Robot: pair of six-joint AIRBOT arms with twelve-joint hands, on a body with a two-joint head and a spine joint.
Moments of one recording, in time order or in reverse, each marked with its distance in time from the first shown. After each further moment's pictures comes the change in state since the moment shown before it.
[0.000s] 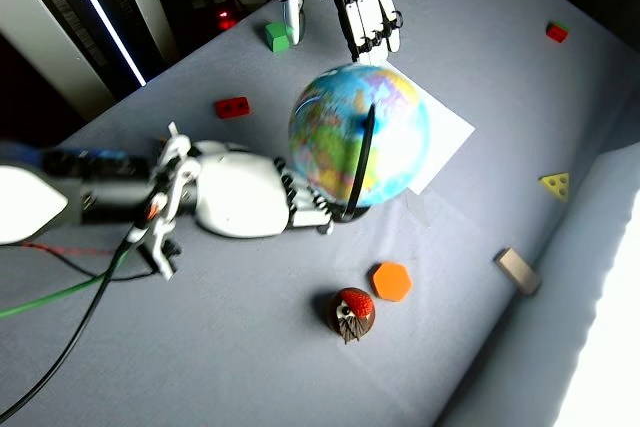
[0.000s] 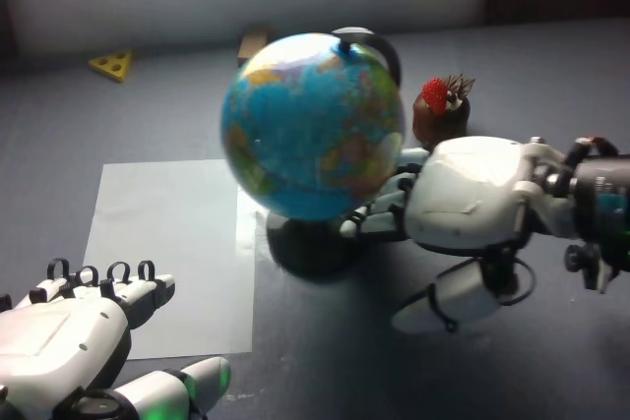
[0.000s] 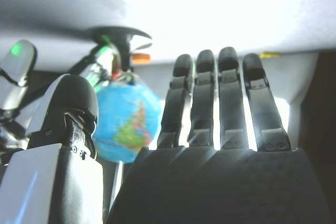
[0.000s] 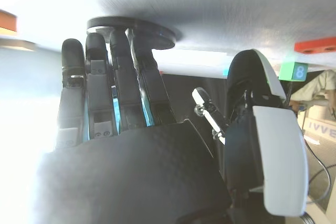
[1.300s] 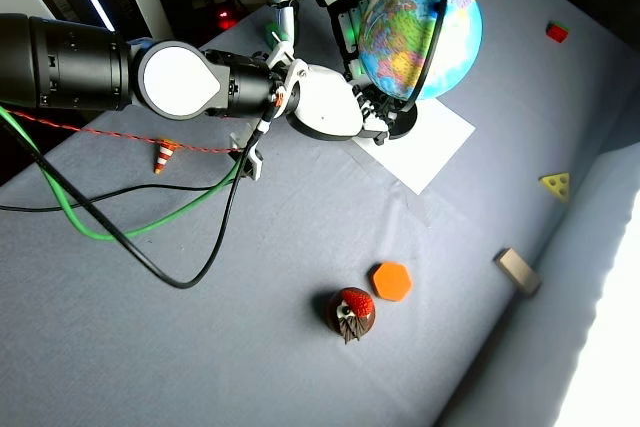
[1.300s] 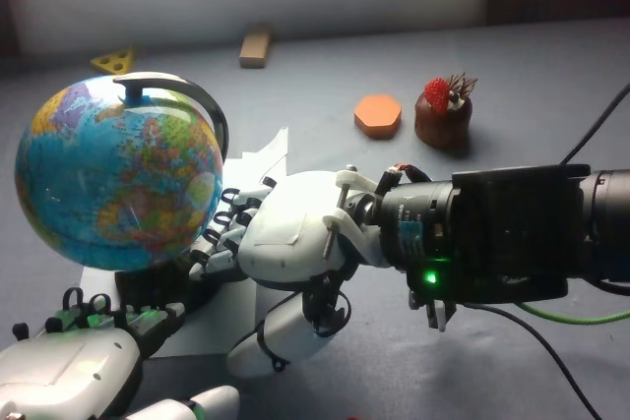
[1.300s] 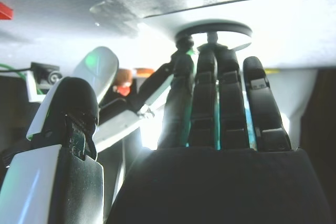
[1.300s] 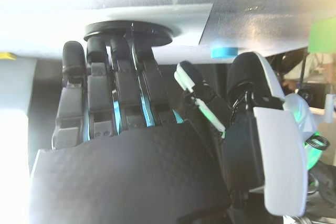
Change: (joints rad) left arm 0.061 -0.061 0.030 0.030 0.000 -0.039; right arm 0.104 -0.277 0.063 0.051 -0.154 0.066
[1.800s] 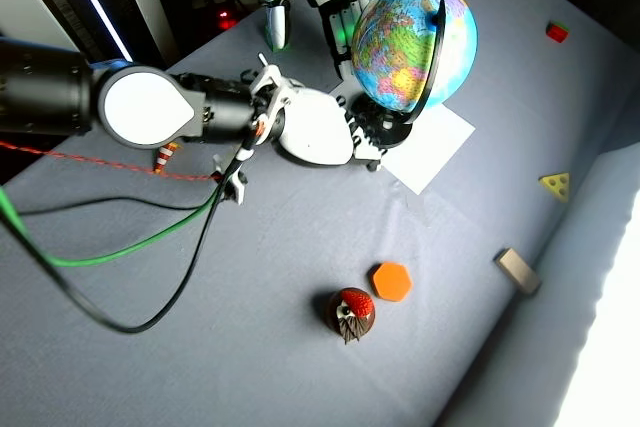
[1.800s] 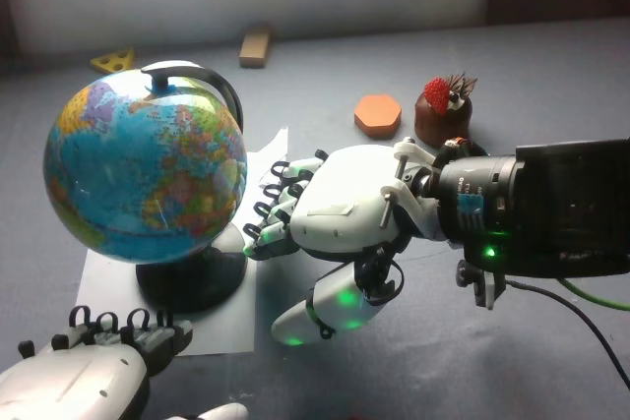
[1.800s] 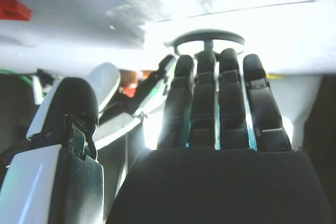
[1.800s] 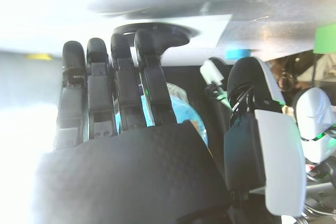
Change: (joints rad) left arm -0.003 0.002 -0.040 -0.036 -0.005 0.007; right arm 0.000 0.103 -0.026 -0.001 0.029 0.010
